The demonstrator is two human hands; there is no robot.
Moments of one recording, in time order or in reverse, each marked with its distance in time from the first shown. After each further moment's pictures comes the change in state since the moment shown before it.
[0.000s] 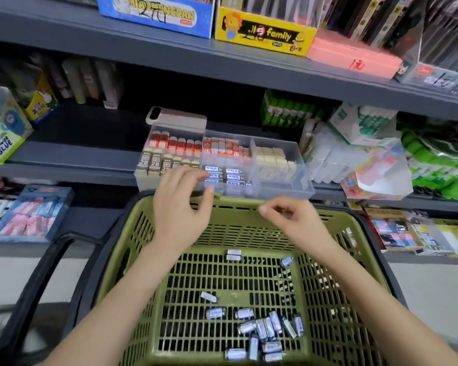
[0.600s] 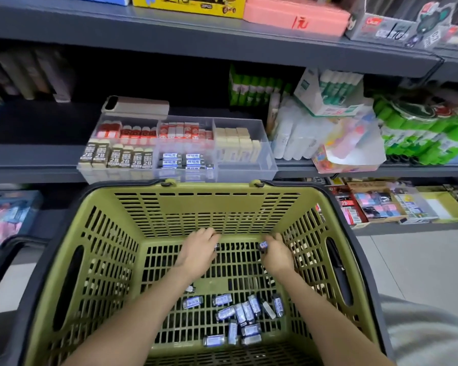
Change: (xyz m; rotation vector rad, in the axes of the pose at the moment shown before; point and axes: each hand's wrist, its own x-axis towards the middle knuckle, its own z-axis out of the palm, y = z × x) left_hand -0.131 -0.046 0.145 0.405 -0.930 0.139; right_hand -0.046 0.192 0.055 -0.493 -0.032 0.576
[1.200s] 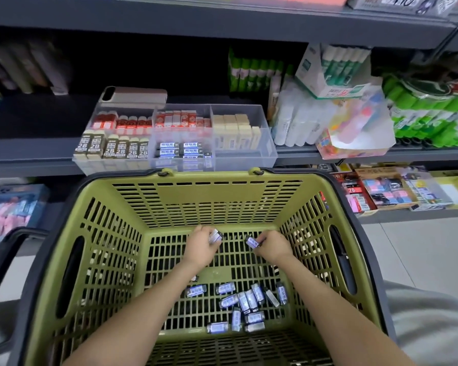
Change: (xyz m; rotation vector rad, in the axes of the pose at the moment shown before) left_hand 0.000 0.014 0.006 -0.608 -0.018 -0.484; right_hand 0.001 -0.009 -0.005 0.143 -0.219 0.050
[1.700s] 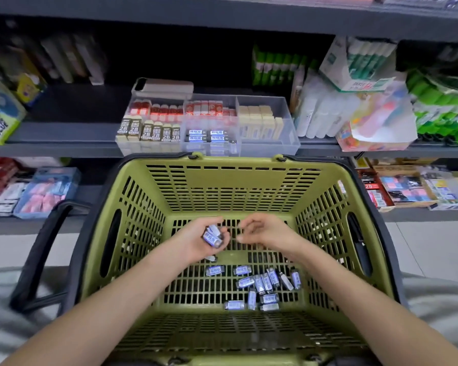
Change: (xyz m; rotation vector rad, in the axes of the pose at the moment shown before) left_hand -0.066 0.034 -0.092 -1.370 -0.308 -0.680; right_hand -0.073 -0.063 -0.020 0.445 -0.402 -0.361
